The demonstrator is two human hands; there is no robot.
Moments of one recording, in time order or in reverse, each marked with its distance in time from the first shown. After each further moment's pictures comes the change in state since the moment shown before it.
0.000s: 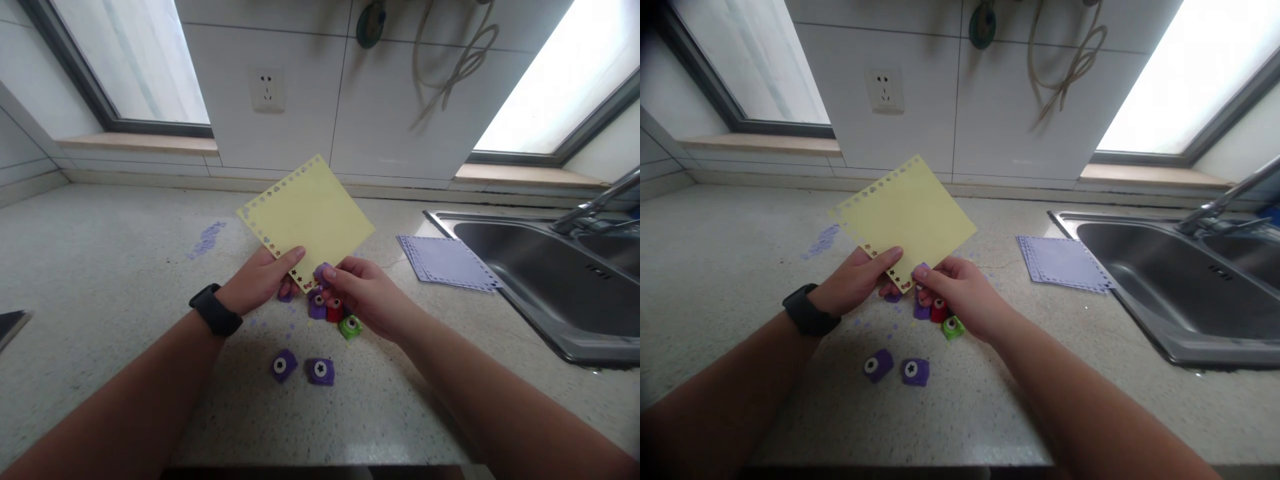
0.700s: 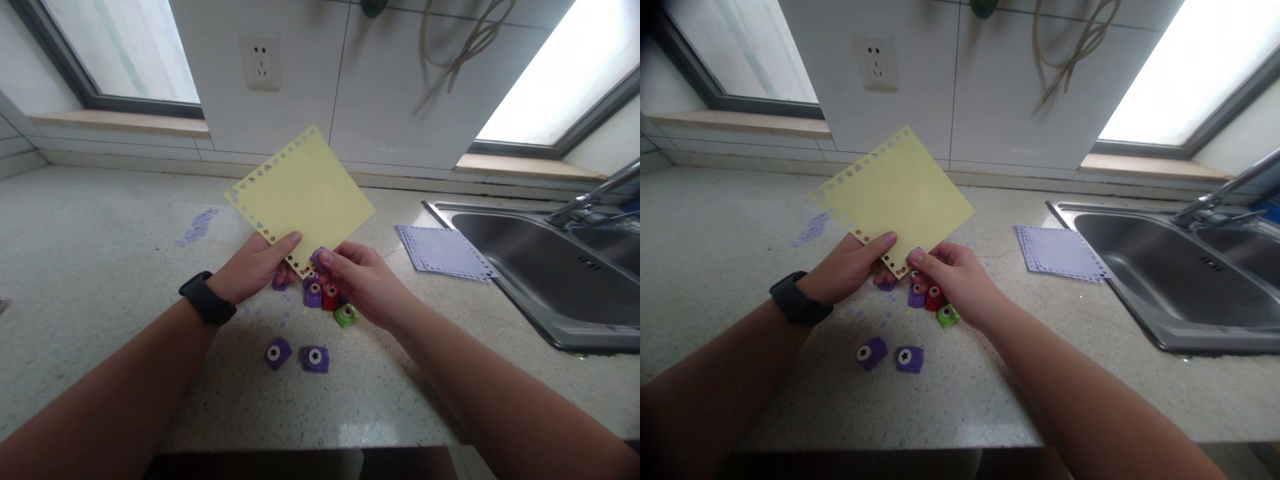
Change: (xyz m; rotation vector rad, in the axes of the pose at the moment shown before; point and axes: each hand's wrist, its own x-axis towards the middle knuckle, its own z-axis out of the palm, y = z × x) left_hand 0.001 -0.001 0.002 0.012 0.011 0.021; right_hand 0.001 -0.002 0.006 -0.008 0.059 -0.036
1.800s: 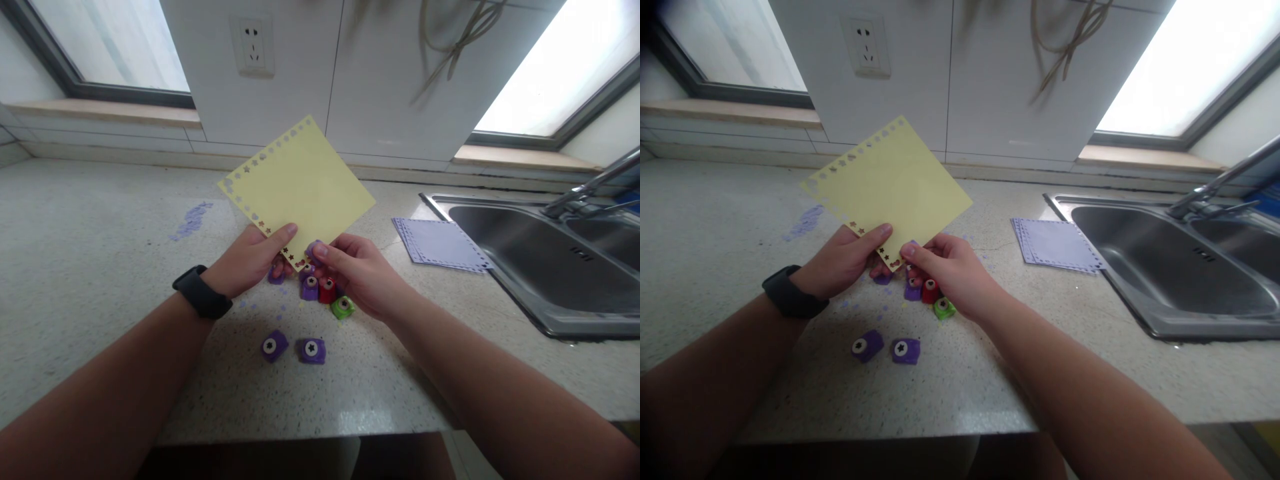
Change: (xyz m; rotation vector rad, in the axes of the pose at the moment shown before) left_hand 0.000 -0.001 -0.001 0.089 0.004 0.005; right_hand 0.000 0.001 0.000 0.000 -0.027 -0.051
